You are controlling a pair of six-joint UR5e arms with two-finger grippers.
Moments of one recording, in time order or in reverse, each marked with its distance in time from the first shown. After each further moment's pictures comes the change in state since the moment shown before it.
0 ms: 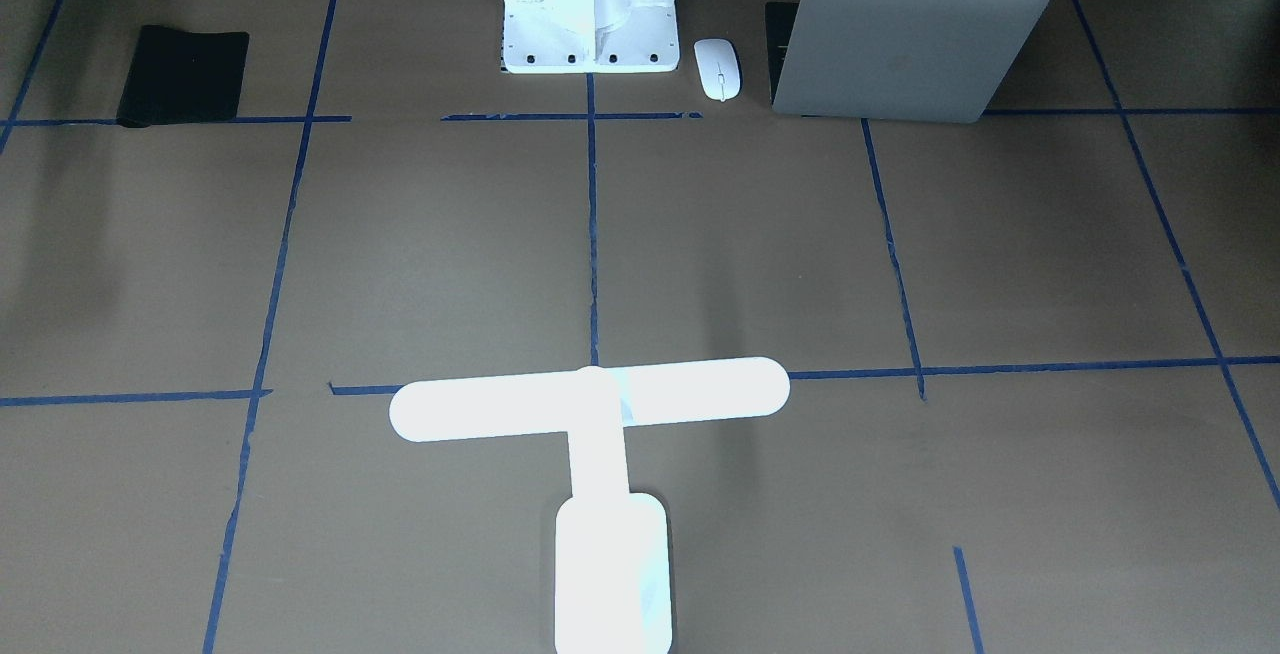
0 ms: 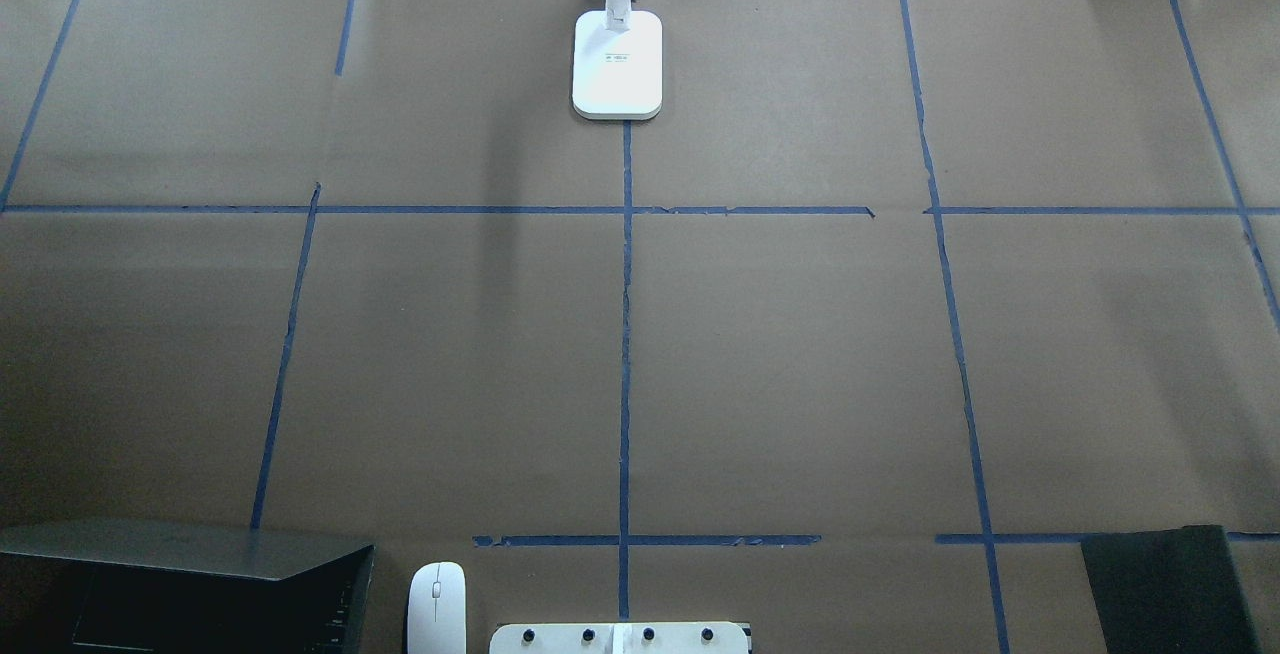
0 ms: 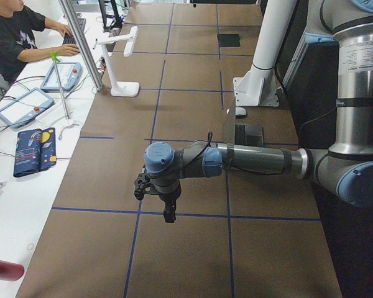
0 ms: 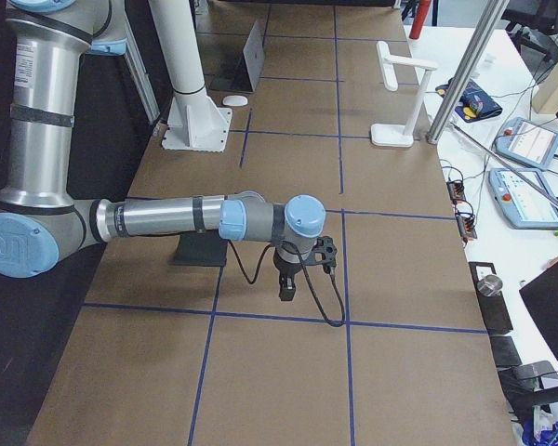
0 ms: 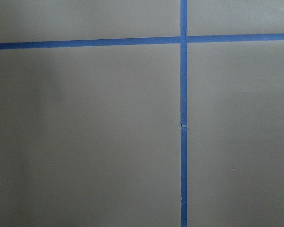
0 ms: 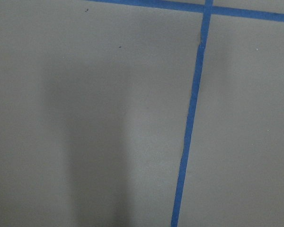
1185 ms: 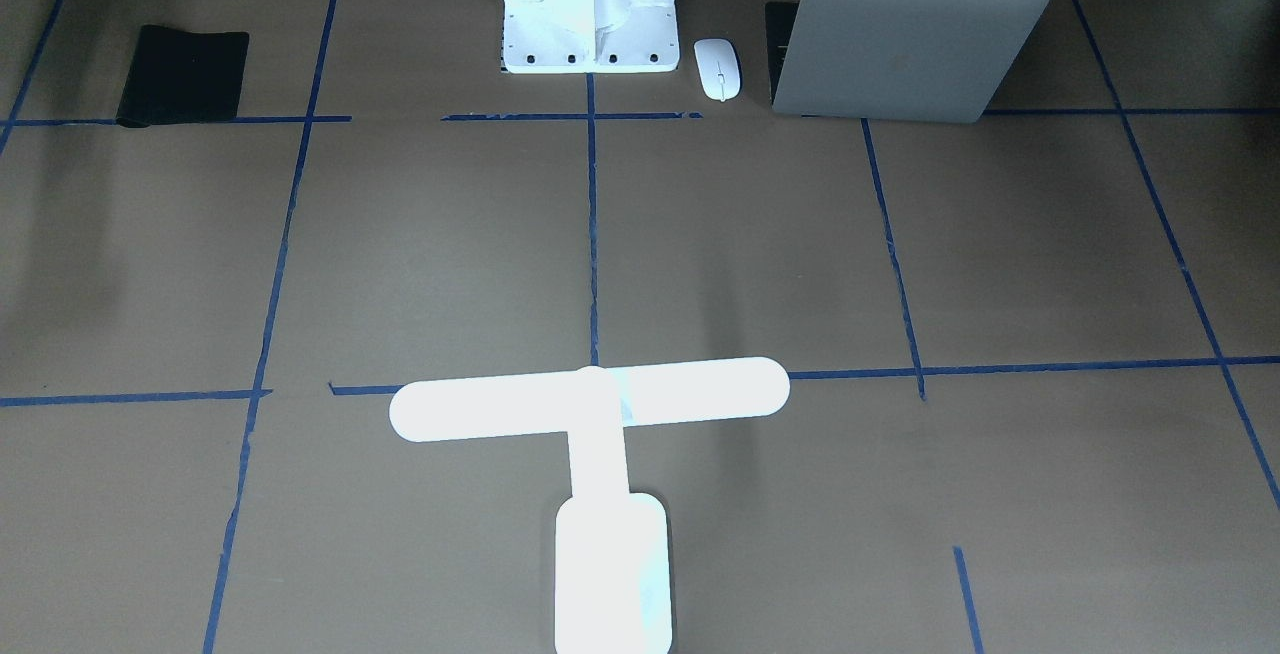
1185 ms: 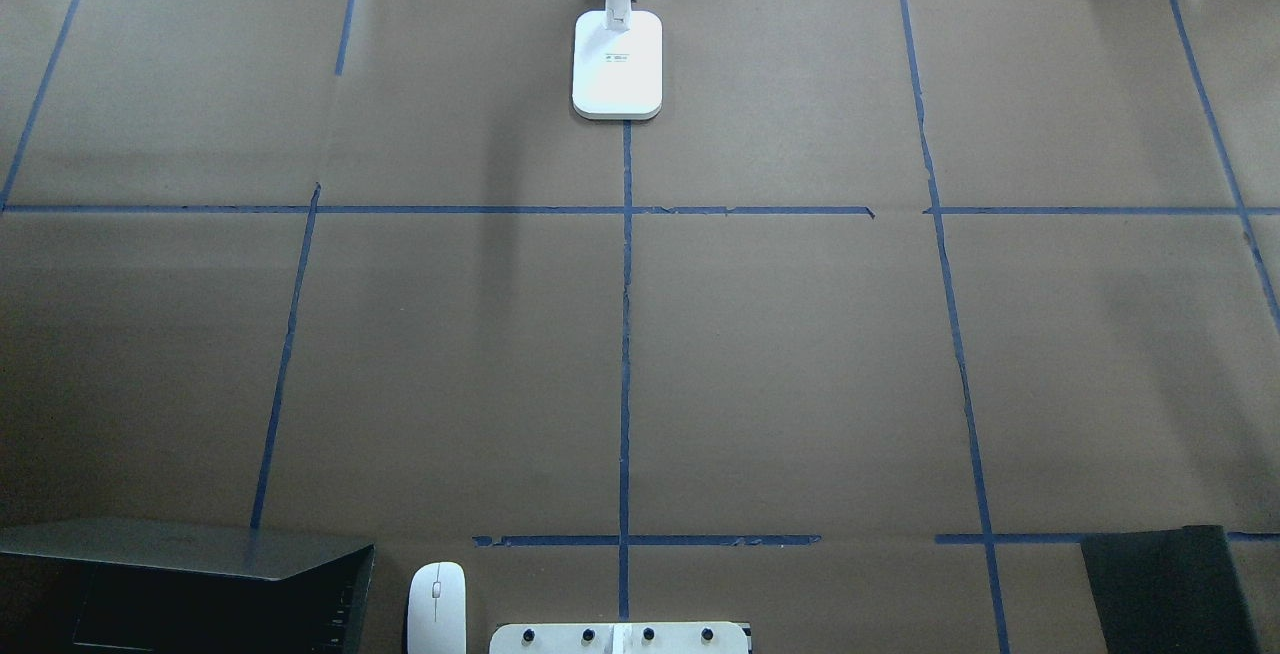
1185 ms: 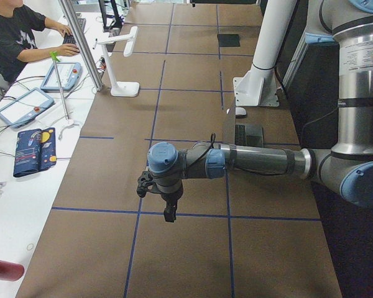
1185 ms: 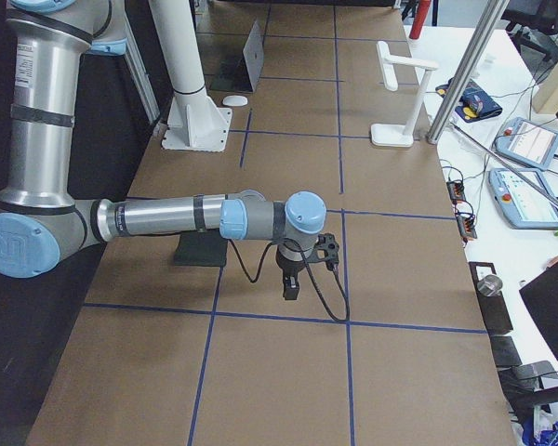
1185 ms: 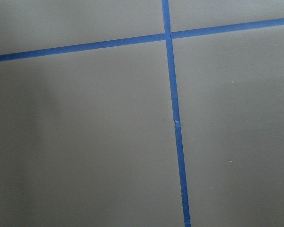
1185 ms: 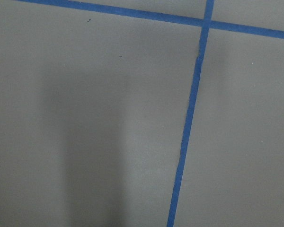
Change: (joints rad) left arm 0.013 0.029 -0.015 -0.043 -0.016 0.056; right arm 0.000 0.003 0.003 0.030 -0.016 -0.001
